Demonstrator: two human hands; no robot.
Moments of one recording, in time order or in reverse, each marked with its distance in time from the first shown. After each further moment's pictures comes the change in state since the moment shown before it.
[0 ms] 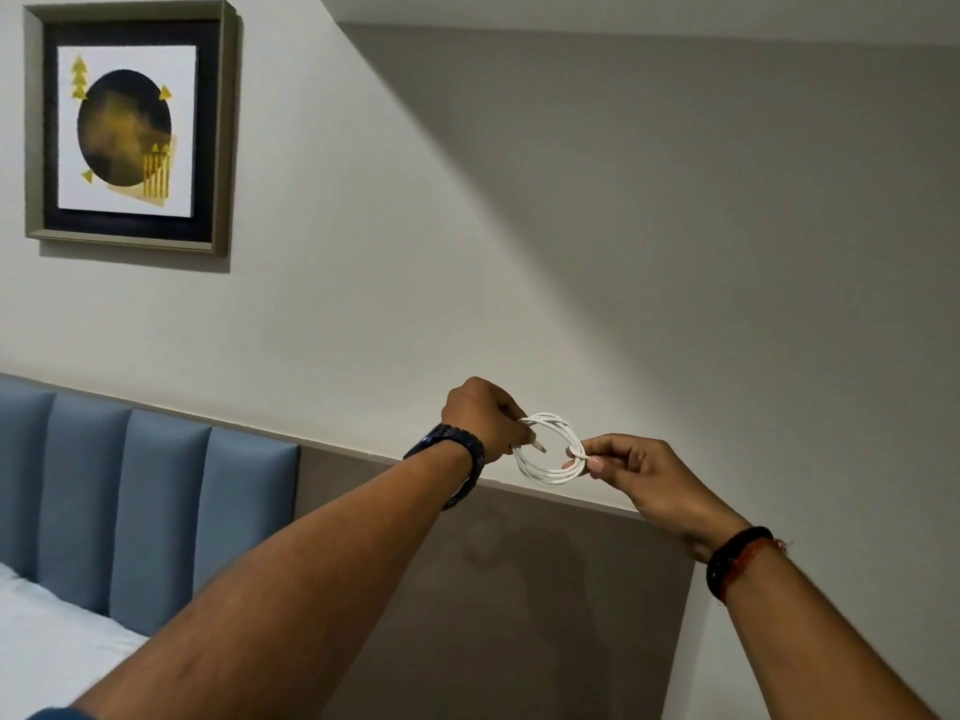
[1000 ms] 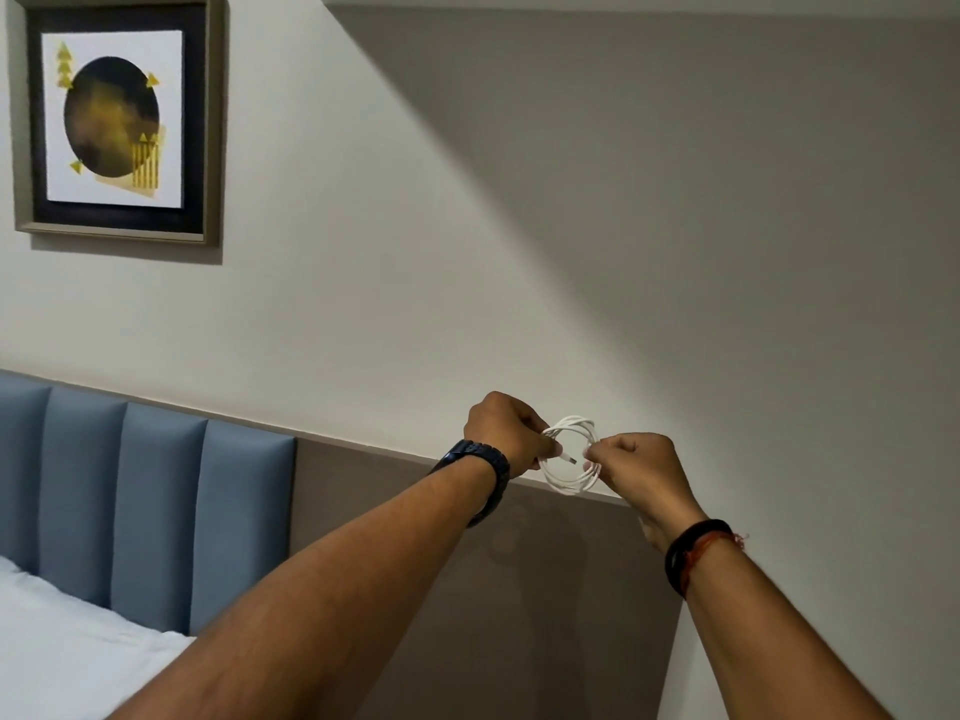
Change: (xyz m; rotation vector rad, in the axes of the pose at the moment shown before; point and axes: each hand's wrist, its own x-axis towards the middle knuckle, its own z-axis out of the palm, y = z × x) left_hand -0.006 -0.006 0.035 -0.109 -0.052 -0.032; right_hand 0.019 0.020 0.019 -0.006 0.451 0.248
